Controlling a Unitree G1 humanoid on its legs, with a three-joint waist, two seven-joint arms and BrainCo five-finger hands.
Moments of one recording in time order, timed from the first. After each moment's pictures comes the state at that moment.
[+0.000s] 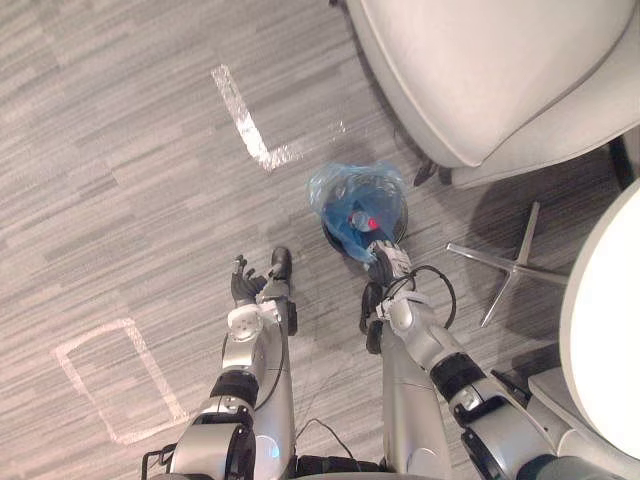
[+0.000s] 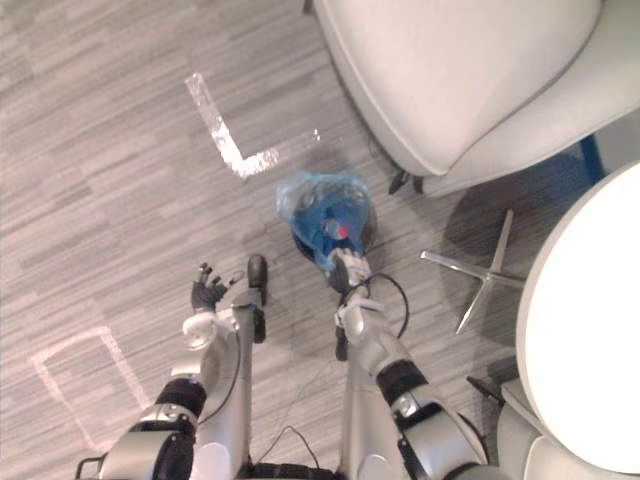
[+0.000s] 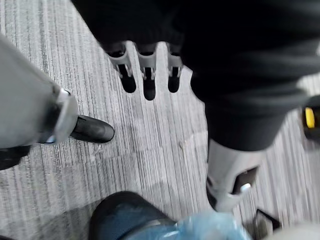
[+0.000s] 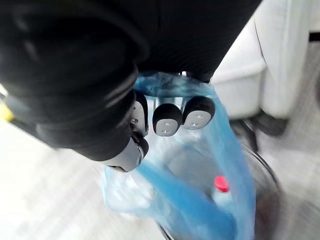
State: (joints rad) left arm -0.35 -0.01 0.08 0.80 -0.14 -0.18 0.27; right arm -0.37 -0.20 0.34 0.40 -0.65 -0.01 -0.35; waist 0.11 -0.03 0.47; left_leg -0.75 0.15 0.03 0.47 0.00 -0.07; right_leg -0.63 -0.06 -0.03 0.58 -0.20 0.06
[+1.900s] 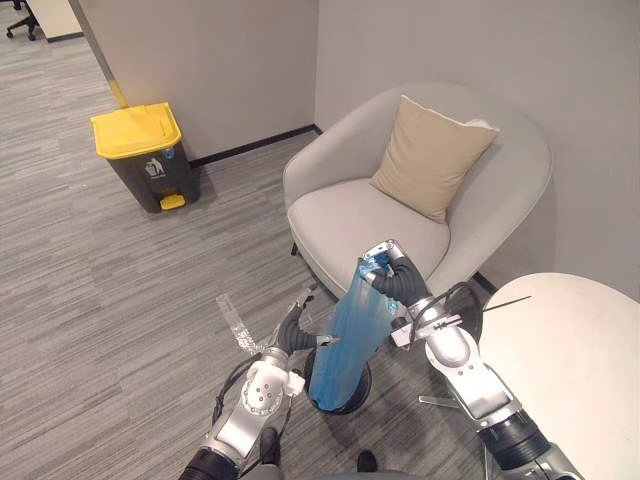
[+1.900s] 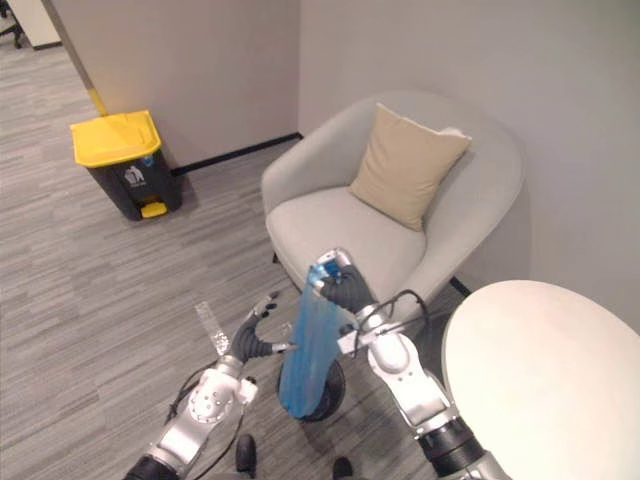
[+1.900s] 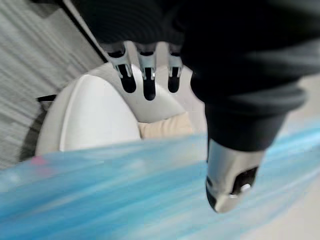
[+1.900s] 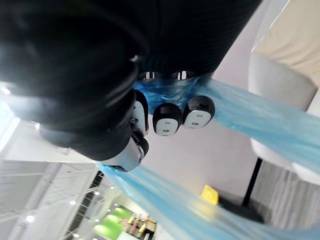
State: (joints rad) left arm -0.02 0.18 -0.42 0.24 0.25 -0.23 0.18; right arm -0.16 -0.35 0.39 -0.12 0.00 -0.24 -0.06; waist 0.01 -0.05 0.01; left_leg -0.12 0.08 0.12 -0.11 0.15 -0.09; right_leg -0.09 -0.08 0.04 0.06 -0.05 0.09
